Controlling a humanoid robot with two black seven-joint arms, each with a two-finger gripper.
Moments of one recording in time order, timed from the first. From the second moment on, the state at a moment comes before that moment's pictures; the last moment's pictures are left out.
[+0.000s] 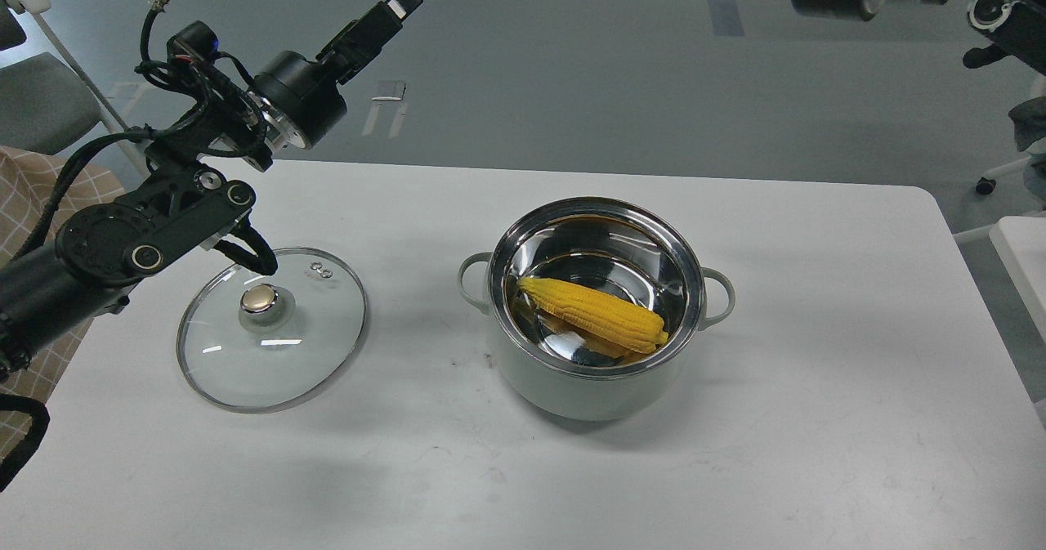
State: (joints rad) left arm -0.88 0.52 -0.56 -1.00 1.04 0.10 -0.49; right arm 1.51 -0.54 0.07 0.80 -1.01 0.33 0.49
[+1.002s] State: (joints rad) left arm -0.84 0.29 -0.72 -0.52 0.35 -0.49 -0.49; right arm 0.78 -0.28 0.93 0.62 -0.61 0.27 0.49
